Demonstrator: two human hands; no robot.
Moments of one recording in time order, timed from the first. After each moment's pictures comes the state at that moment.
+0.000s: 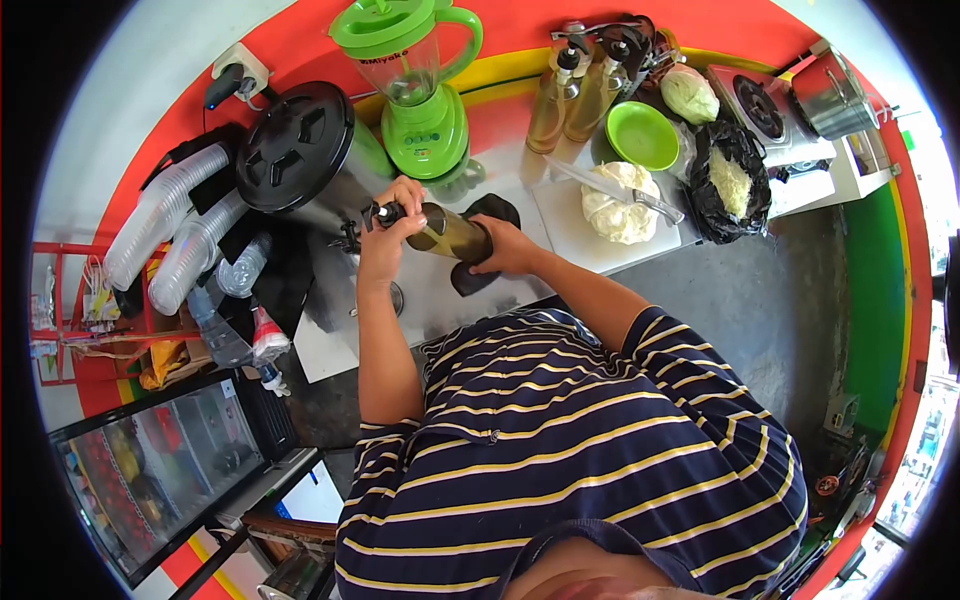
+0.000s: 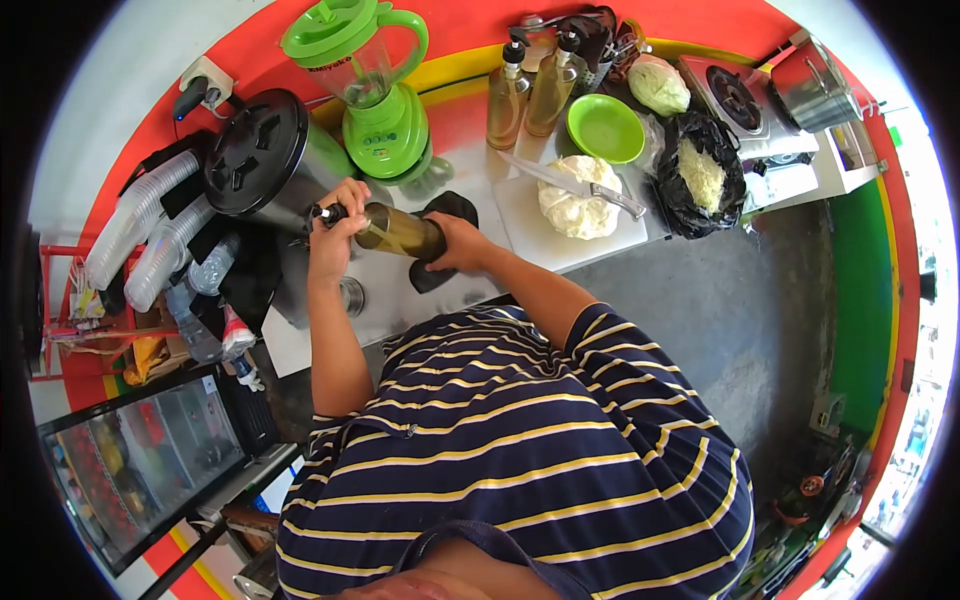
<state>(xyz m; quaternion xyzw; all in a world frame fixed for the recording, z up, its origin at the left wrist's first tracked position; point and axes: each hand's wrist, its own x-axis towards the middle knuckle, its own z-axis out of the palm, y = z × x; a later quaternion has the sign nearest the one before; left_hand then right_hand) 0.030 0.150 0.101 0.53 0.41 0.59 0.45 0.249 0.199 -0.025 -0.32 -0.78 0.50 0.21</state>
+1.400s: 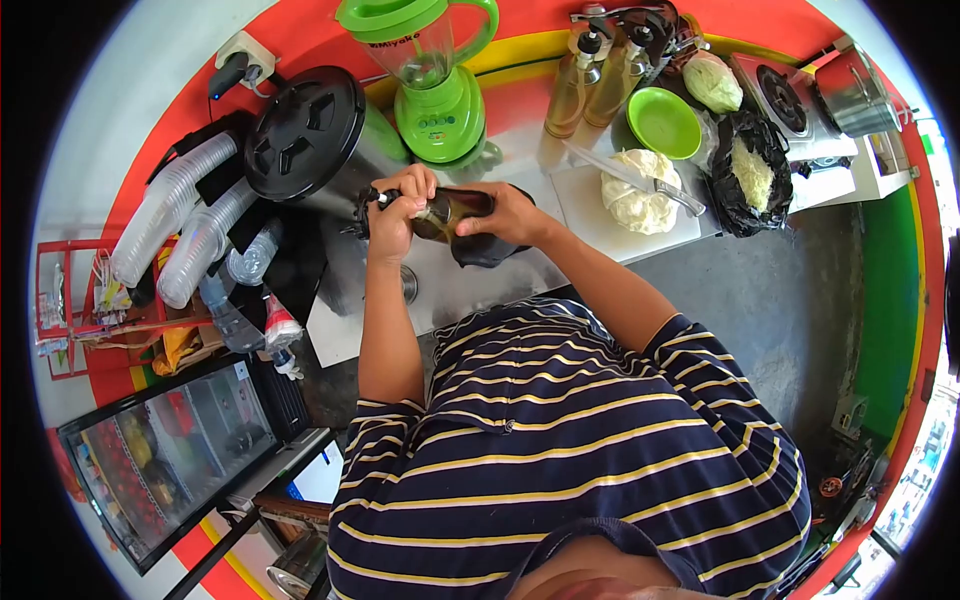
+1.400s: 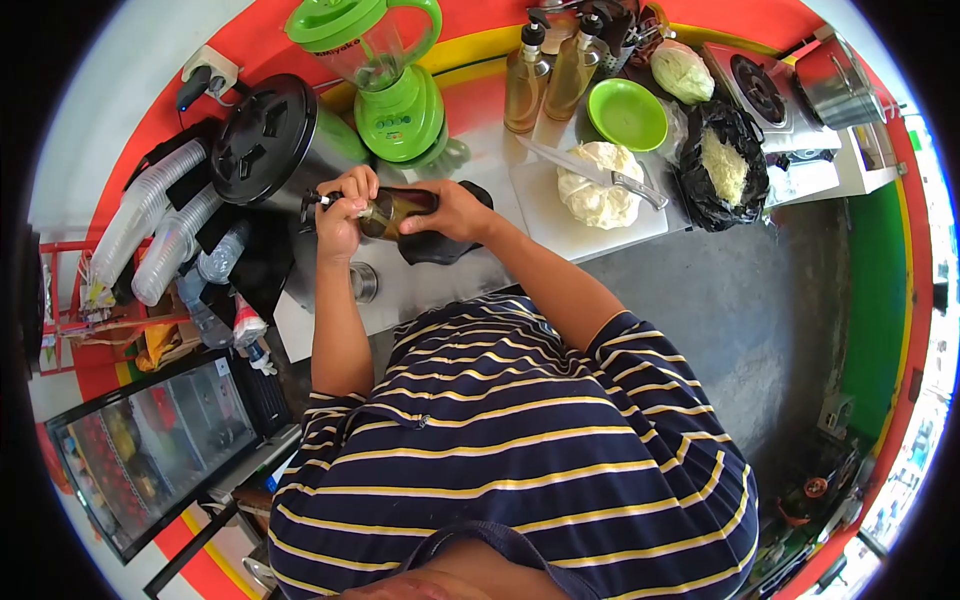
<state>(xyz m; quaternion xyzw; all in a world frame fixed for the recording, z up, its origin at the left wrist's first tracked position) 0.018 0.167 0.092 0.52 0.33 0.62 0.48 0.228 0.212 0.043 -0.26 -0.67 0.65 0.25</state>
